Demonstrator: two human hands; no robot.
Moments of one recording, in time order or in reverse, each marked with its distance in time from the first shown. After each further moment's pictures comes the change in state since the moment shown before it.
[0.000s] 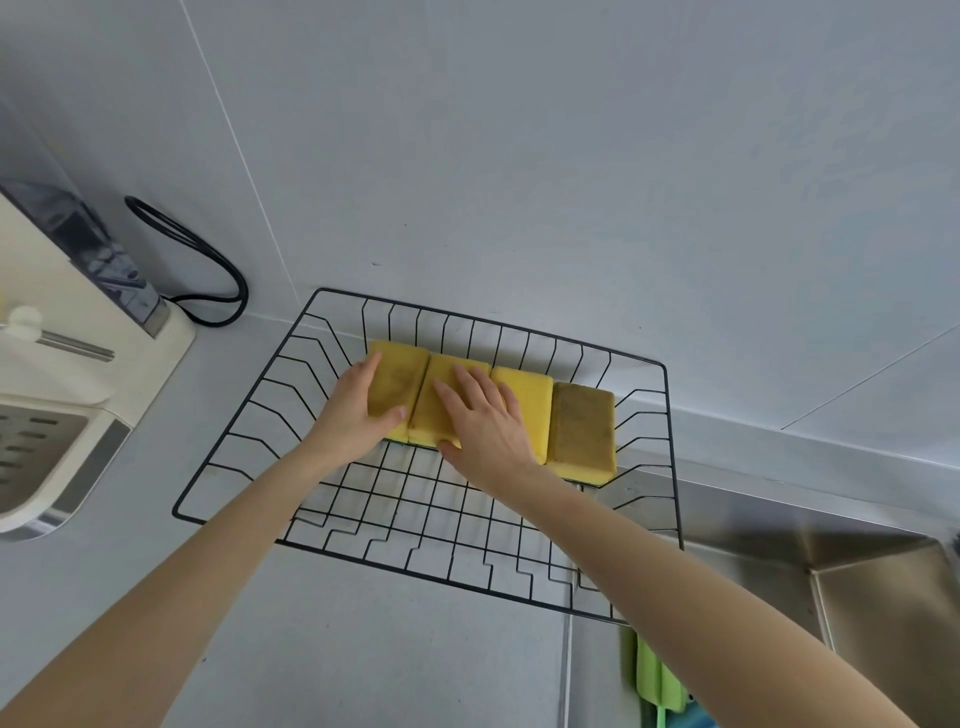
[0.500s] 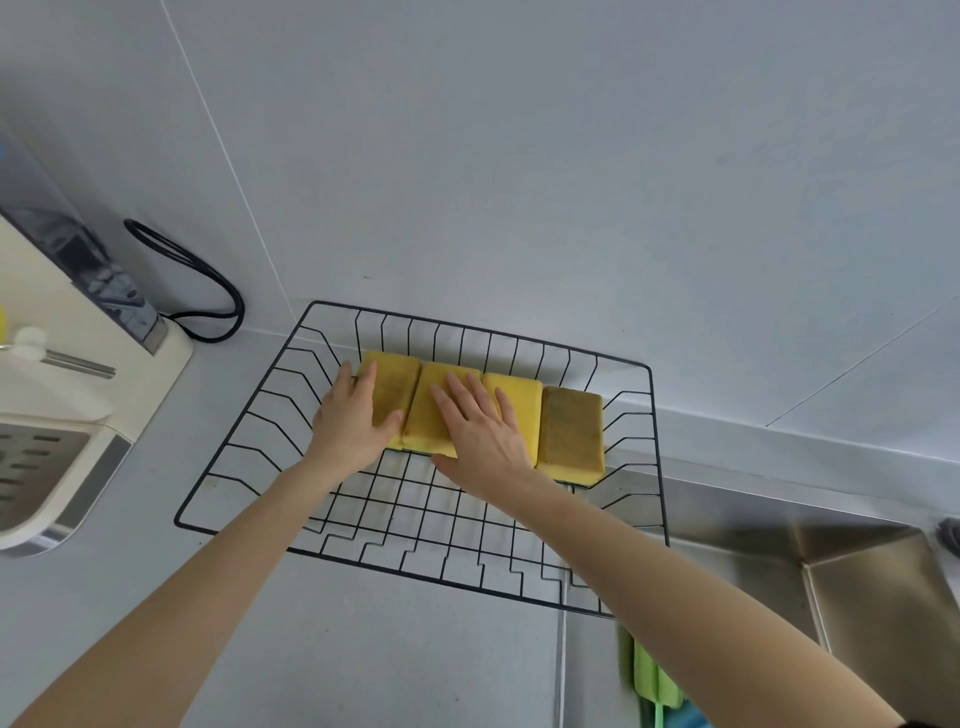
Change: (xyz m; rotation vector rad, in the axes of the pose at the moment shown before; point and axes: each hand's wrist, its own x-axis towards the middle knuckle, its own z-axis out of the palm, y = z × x) left_hand 0.000 0.004 0.005 0.238 0.062 -0.049; right_hand -0.007 0.003 -0.001 0.021 -0.020 -0.011
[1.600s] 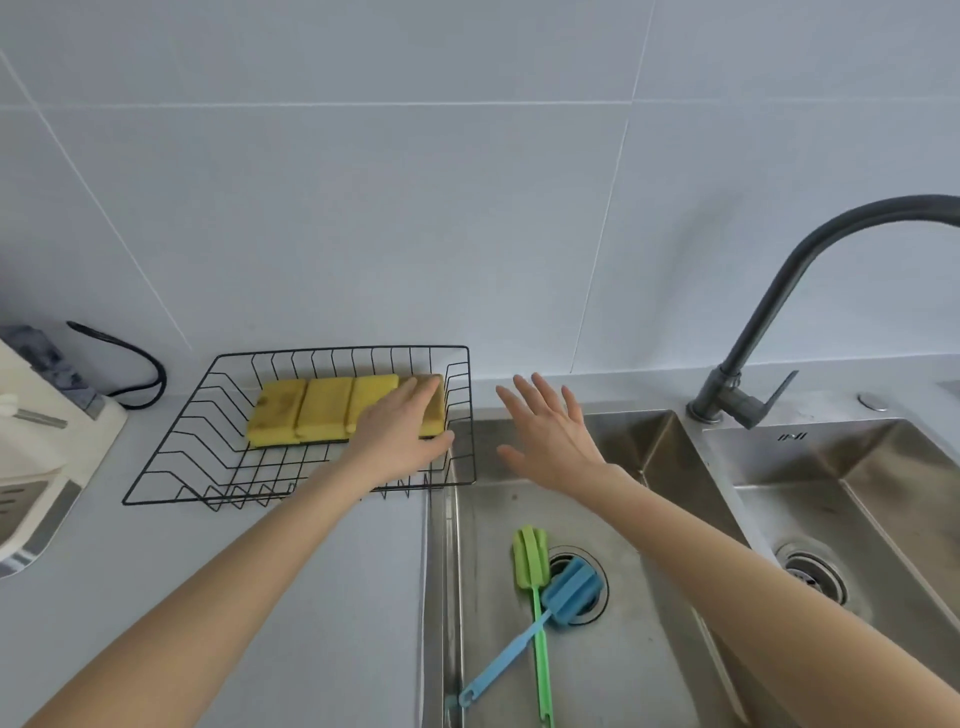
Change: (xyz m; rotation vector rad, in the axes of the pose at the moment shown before) left_hand -0.189 0.174 0.019 0.310 -0.080 0.488; right_hand -0.254 0.090 -0.084 -0.005 0.199 0.282
